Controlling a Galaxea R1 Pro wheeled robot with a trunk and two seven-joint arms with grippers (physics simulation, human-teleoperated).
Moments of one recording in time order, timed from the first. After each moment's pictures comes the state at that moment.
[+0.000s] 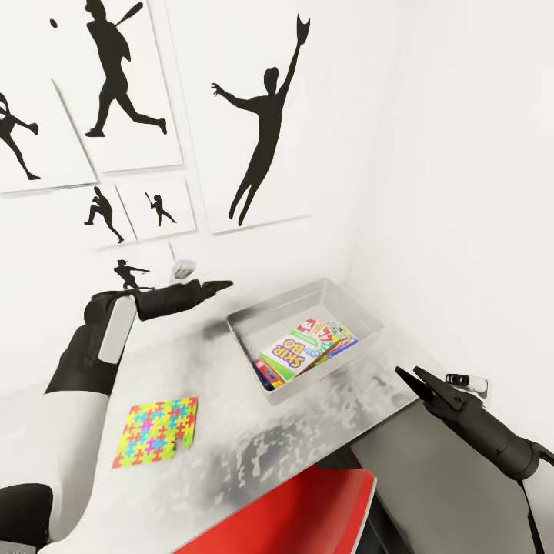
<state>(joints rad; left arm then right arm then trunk) -0.94 0.11 0.06 -1.18 0.51 0.99 -0.60 -0.22 -0.11 -0.46 -1.59 -0.78 0.91 1.12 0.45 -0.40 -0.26</state>
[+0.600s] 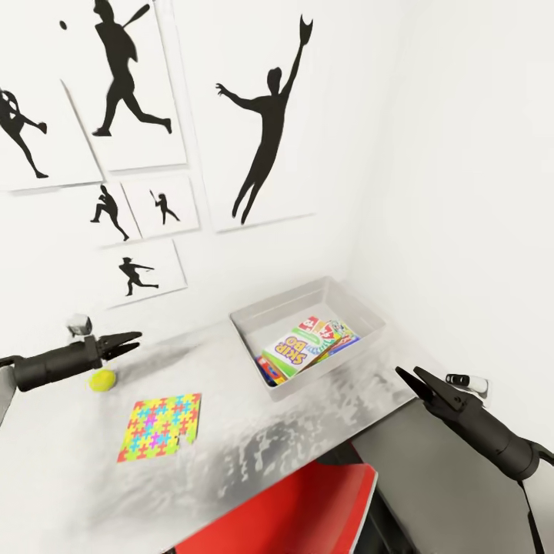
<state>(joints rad) -0.62 0.47 0.28 -1.18 0.50 1.04 -1.11 -0.22 -0.11 -0.46 -1.59 -0.78 0.91 1.12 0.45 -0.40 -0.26</state>
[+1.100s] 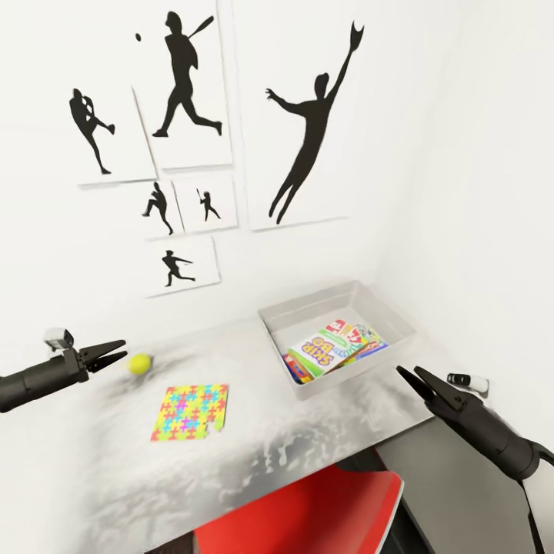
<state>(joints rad) -0.53 0.46 0.38 -1.21 0.51 1.03 -1.17 -0.22 -0.11 -0.46 -1.59 -0.78 0.89 1.12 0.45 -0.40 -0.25</state>
